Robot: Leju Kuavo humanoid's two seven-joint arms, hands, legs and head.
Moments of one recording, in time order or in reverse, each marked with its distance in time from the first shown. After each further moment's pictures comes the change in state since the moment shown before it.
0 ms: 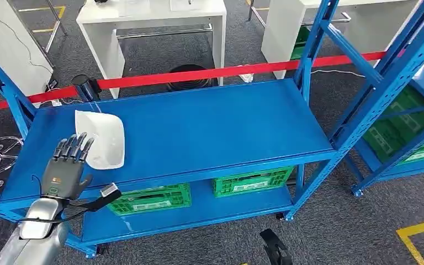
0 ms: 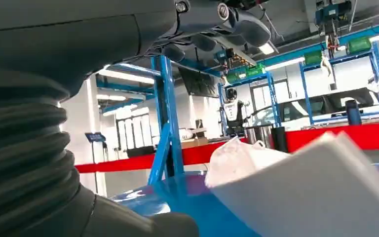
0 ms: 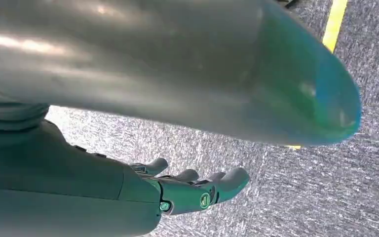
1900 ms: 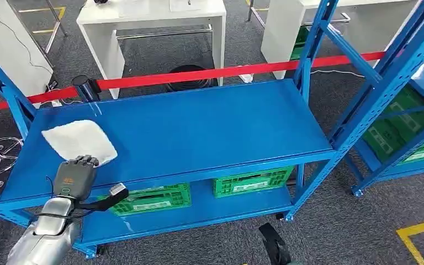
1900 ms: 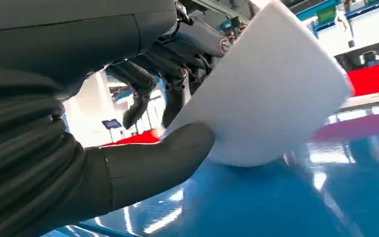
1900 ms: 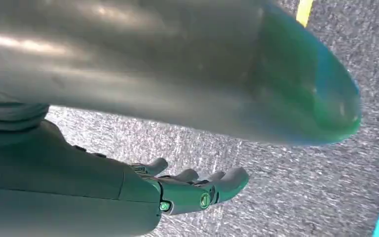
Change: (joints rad) left arm -0.077 -0.062 0.005 0.228 -0.109 -0.009 0.112; right arm -0.023 0.009 -0.005 0.000 0.001 -0.035 -0.074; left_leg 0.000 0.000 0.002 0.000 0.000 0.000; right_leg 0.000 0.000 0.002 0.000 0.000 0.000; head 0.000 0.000
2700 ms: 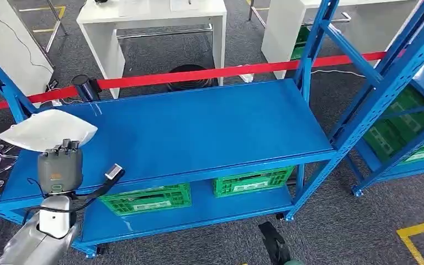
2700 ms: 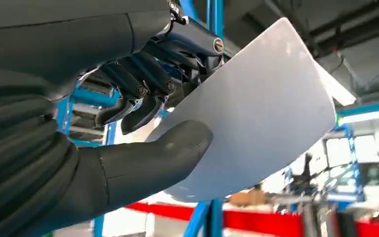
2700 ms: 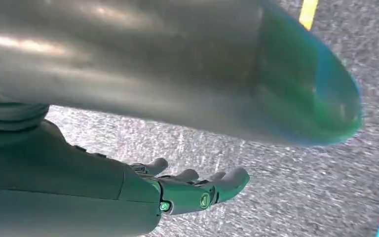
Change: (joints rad) left arm 0.017 0.134 -0.447 -0.339 -0.008 0.125 0.656; right arm -0.001 -0.001 0.000 0.000 0.014 0.002 0.031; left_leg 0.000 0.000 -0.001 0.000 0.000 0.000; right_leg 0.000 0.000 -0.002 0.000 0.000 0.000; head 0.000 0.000
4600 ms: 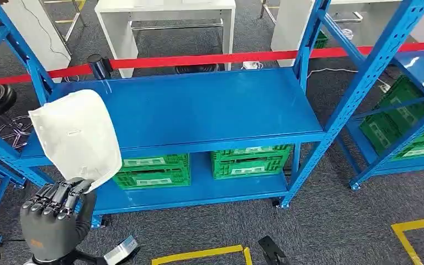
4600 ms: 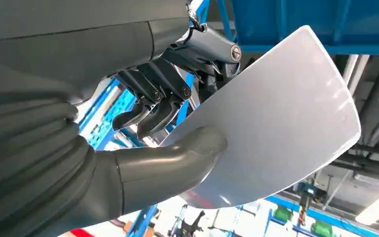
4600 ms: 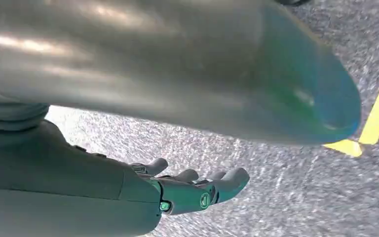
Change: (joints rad) left arm 0.603 -0.232 0.476 -0.899 0.224 0.000 -0.981; right arm 0.056 -0.002 0.019 0.001 0.022 -0.007 0.023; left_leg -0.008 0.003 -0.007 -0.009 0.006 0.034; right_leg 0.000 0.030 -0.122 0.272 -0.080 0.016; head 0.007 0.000
